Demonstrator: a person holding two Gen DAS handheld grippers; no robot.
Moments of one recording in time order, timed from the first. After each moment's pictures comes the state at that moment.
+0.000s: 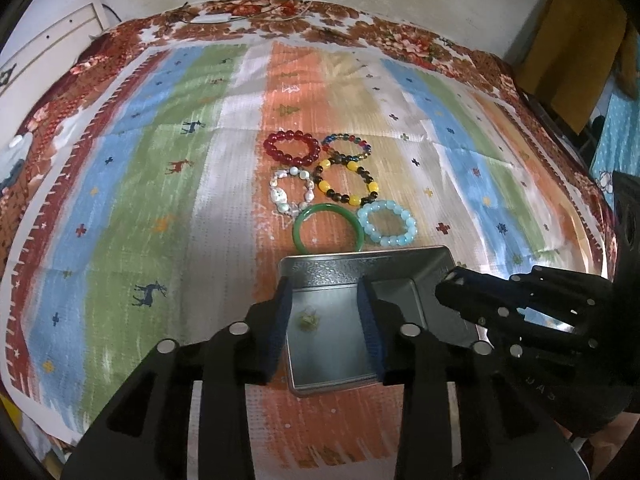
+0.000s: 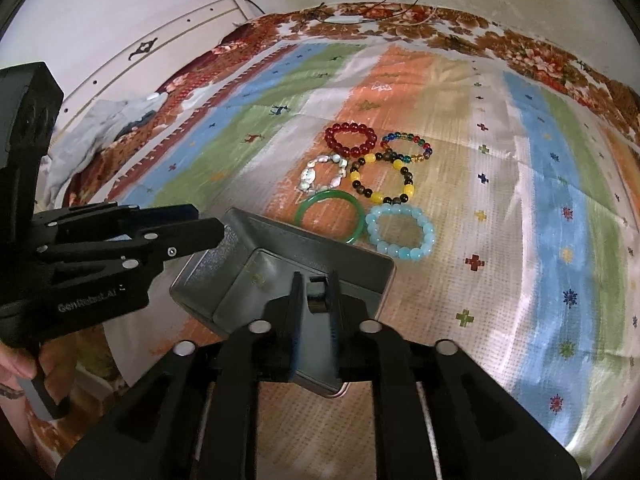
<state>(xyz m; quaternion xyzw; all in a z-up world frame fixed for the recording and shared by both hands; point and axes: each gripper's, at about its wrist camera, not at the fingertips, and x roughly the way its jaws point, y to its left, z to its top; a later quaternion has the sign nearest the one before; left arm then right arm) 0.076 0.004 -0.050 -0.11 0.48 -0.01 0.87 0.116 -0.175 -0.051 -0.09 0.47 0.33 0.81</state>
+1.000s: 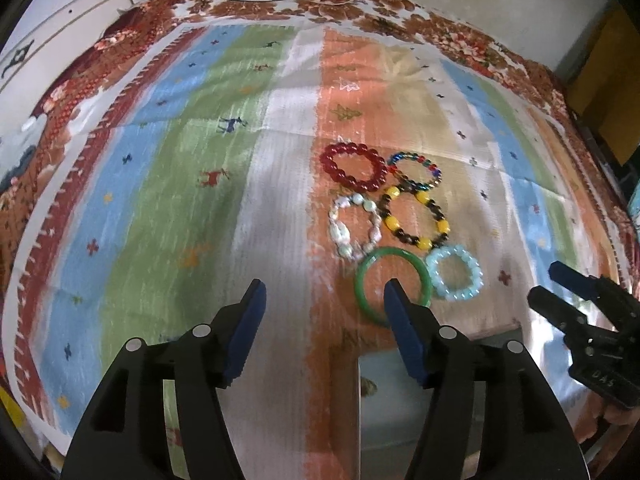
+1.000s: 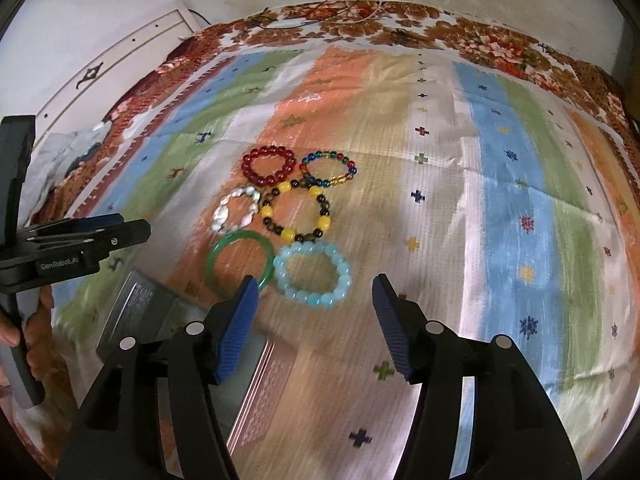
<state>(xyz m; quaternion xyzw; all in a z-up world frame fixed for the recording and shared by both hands) 0.143 0.048 -0.071 -0.12 0.51 0.05 0.85 0.192 -0.199 -0.057 -0.08 0.48 0.26 0.83</state>
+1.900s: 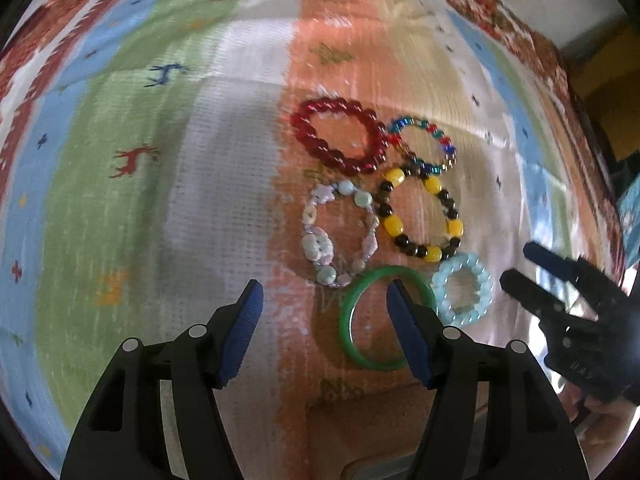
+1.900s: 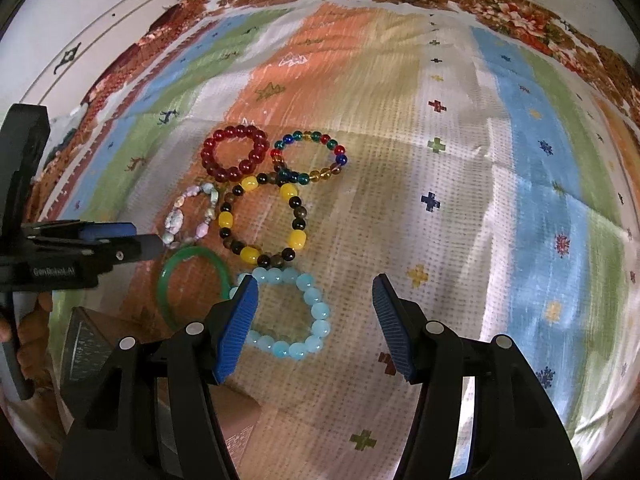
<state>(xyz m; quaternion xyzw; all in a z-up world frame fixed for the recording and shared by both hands) 0.213 0.051 -0.130 -0.16 0.61 -0.02 0.78 0.254 -0.178 -0.099 -0.10 0.54 0.26 0.79</state>
